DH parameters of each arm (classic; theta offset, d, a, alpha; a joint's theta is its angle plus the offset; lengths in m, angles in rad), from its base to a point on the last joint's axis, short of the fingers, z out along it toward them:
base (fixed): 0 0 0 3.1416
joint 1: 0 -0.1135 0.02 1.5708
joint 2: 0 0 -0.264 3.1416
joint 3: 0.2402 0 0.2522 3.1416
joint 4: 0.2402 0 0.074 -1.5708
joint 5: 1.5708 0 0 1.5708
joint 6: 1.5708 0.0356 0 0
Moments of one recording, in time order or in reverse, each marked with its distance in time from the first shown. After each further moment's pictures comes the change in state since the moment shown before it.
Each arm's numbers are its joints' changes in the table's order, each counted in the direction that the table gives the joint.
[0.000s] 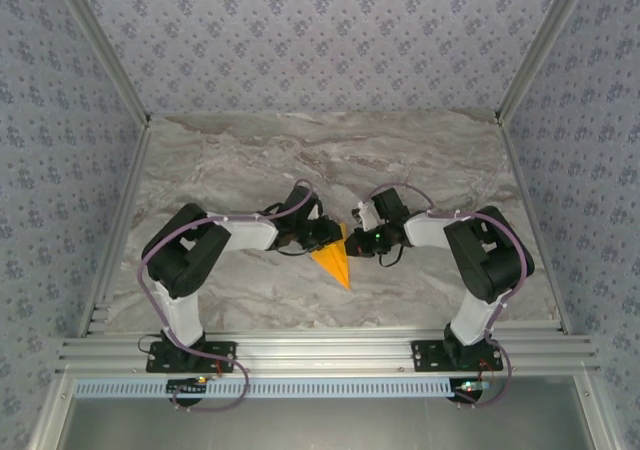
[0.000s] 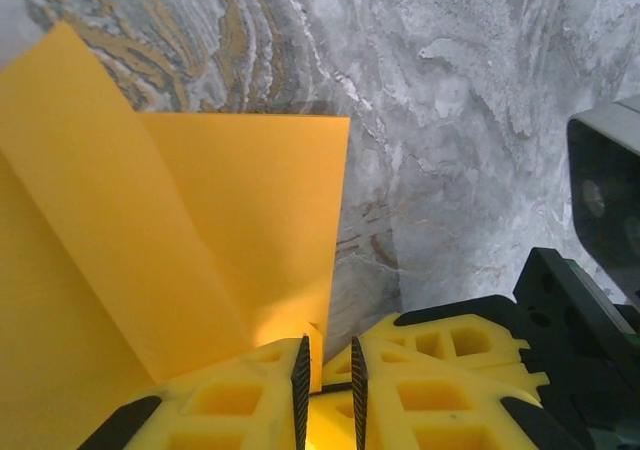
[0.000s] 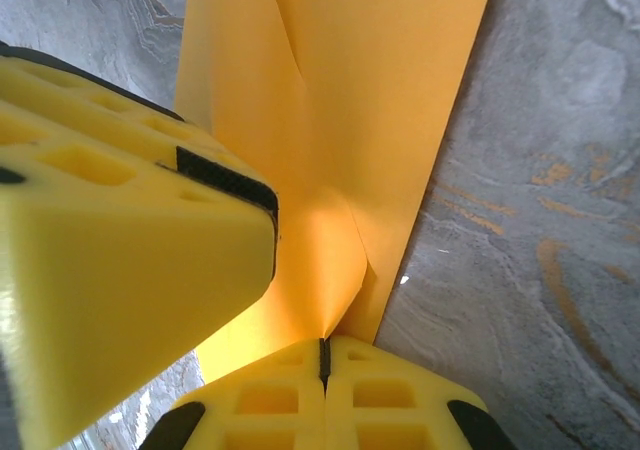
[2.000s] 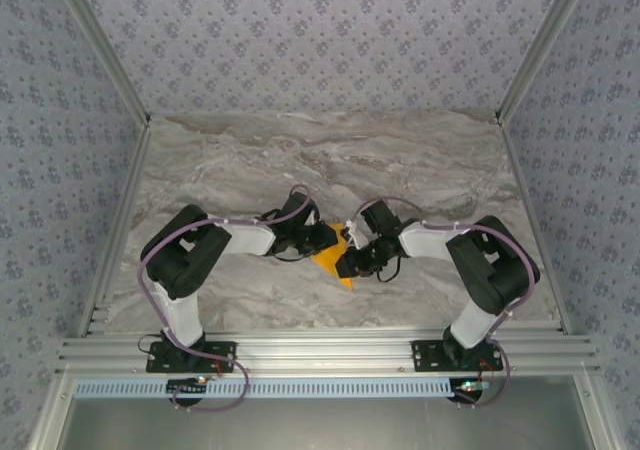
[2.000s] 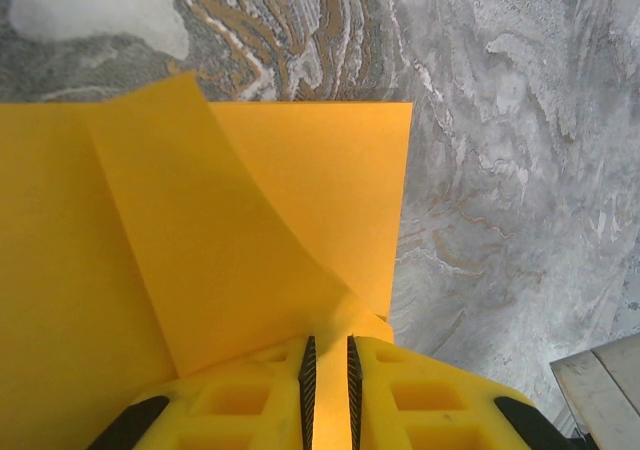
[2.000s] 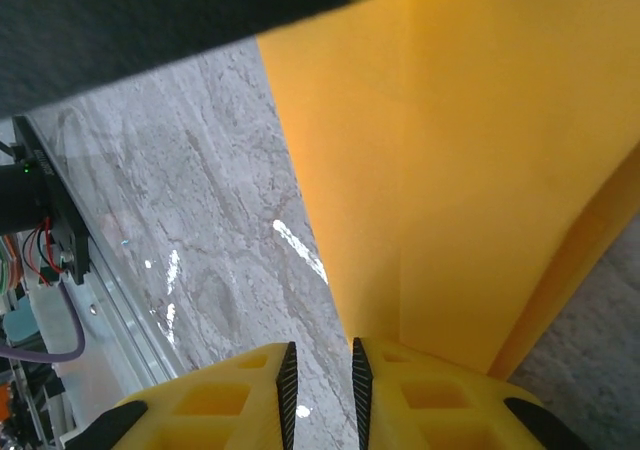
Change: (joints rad) left arm 0.000 -0.005 -0.065 -0.046 -0.039 -0.001; right arm -0.114 -0.074 -0.042 0.135 -0.095 -0.026
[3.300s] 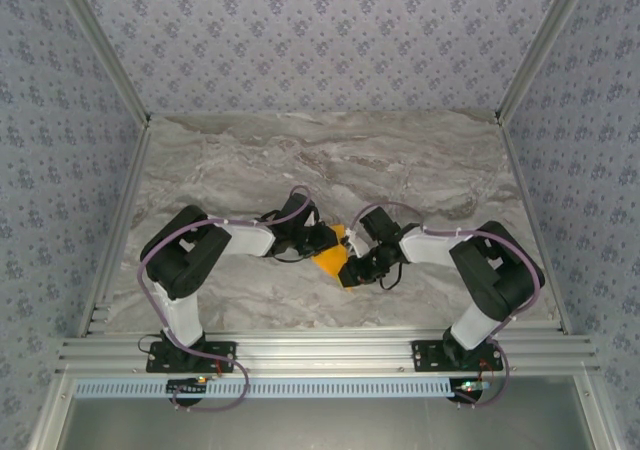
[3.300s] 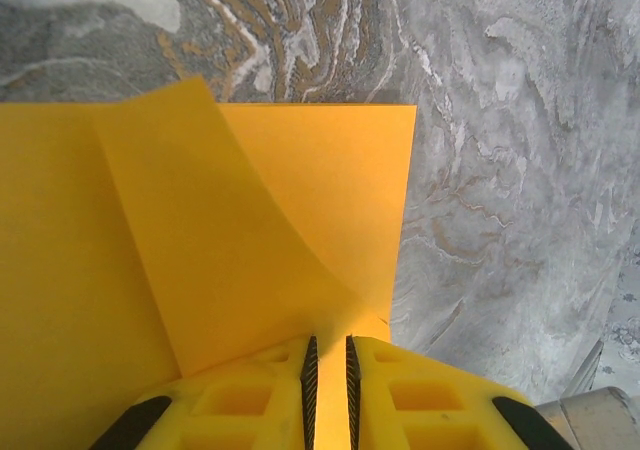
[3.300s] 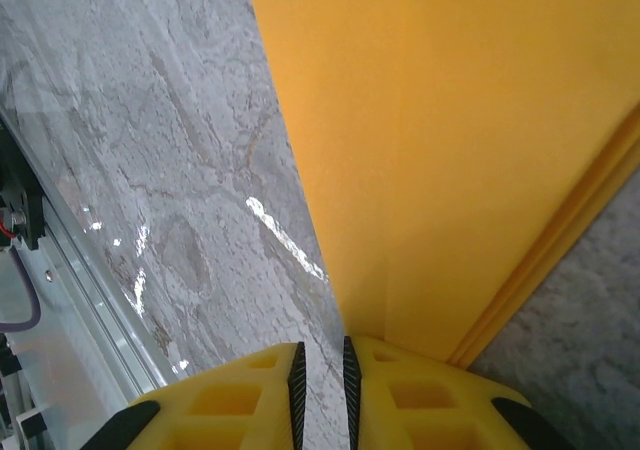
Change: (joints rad) left arm -0.001 -0.002 -0.012 -0.012 0.013 0.000; right arm -0.037 -0.043 -0.042 0.055 0.045 -0.052
